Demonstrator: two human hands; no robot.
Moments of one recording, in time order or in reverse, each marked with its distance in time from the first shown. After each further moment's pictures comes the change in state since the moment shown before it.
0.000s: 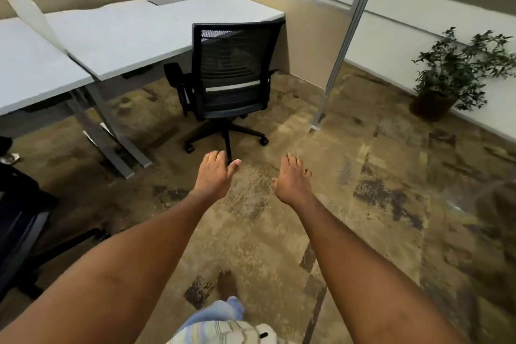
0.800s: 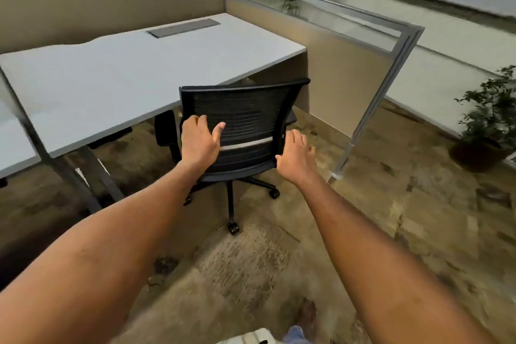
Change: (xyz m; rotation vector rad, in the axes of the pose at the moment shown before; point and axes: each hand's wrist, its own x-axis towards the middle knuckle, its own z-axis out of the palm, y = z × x) left_hand 0.476 -0.012 -0.060 -0.019 0.367 -0.110; right_hand 0.474 -0.037 -0.073 0.030 0.187 -0.122
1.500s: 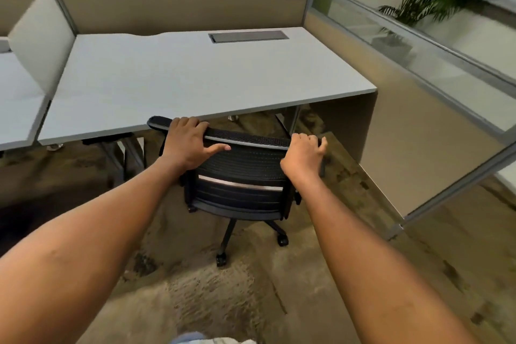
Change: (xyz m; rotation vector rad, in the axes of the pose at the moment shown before) left_hand 0.181 0.040 0.090 0.598 0.058 -0.005; right_hand 0.312 0.065 0.026 -0.102 0.026 -0.311
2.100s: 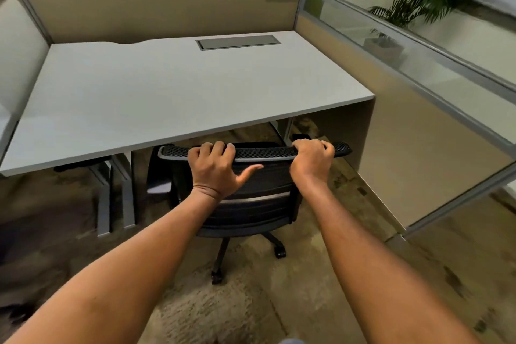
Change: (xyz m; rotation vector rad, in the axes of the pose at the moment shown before) left_hand 0.039 0.077 0.038 -0.030 0.543 -0.014; right_hand 0.069 0.015 0.011 0.180 0.164 0.012
